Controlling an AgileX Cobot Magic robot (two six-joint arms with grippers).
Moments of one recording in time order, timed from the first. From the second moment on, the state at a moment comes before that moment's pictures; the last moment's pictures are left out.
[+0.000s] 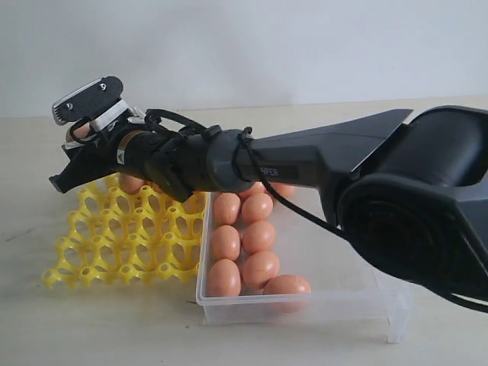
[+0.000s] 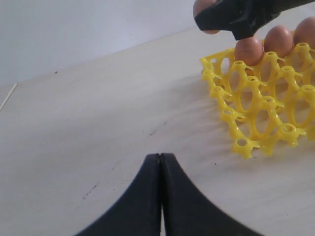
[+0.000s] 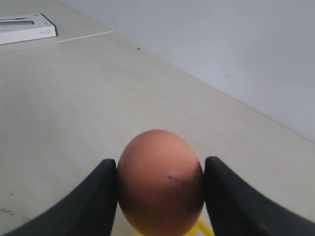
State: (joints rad) left arm -0.03 0.01 0.00 0.03 0.39 0.21; right arm 0.83 2.46 -1.85 -0.15 -0.22 0.04
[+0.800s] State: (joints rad) left arm -0.03 0.01 0.00 0.03 0.39 0.21; right arm 0.83 2.53 -1.87 -0.15 -0.21 0.02
